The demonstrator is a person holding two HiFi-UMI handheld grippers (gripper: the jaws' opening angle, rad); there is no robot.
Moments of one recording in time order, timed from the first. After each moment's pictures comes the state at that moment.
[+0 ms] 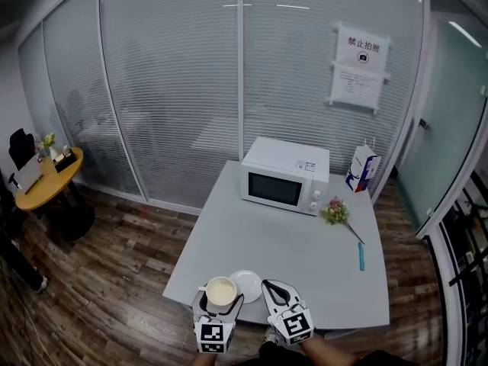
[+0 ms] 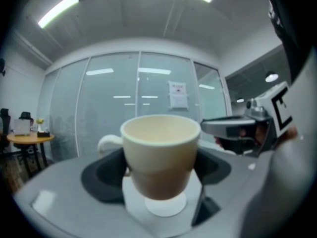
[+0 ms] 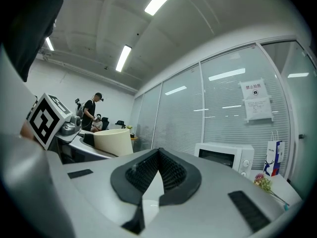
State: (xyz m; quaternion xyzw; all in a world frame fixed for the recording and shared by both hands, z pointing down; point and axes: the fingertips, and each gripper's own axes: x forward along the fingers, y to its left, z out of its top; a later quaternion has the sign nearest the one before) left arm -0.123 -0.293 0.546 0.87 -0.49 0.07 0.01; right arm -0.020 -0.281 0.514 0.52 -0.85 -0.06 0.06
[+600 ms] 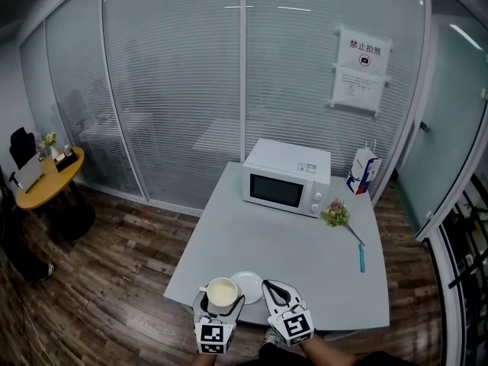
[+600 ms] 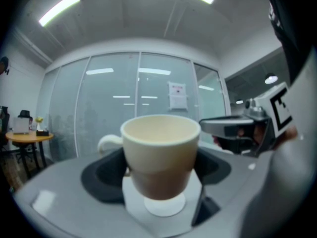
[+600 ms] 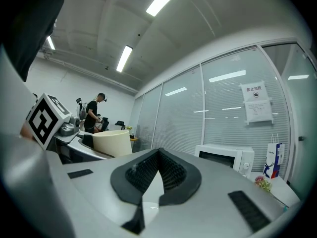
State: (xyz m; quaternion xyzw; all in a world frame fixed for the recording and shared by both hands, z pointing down) left arm -0.124 -0.290 0.541 0.87 -0.48 0.07 0.02; right arm -0.024 -0.280 0.508 0.52 -0.85 -0.07 0.06
